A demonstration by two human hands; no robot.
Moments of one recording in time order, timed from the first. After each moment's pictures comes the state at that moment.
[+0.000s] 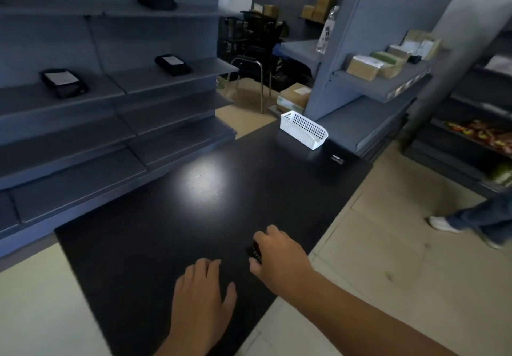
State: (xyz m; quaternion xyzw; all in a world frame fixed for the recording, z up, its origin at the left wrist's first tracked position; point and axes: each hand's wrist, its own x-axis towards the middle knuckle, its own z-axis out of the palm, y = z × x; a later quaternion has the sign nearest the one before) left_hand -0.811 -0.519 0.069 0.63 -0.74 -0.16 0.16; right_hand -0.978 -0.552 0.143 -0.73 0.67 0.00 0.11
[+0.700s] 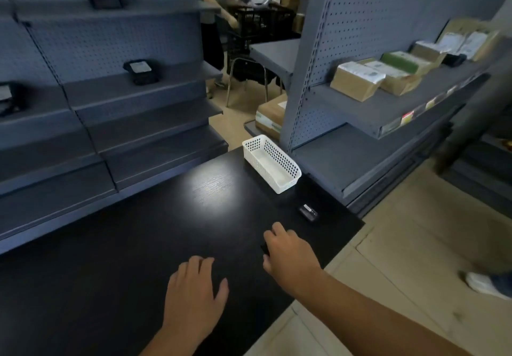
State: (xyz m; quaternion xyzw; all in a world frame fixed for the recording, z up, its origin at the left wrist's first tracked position) left_hand -1.158 -0.804 0.066 0.70 -0.69 -0.15 0.11; right_hand -1.356 -0.859 0.124 -0.78 0.62 0.04 0.08
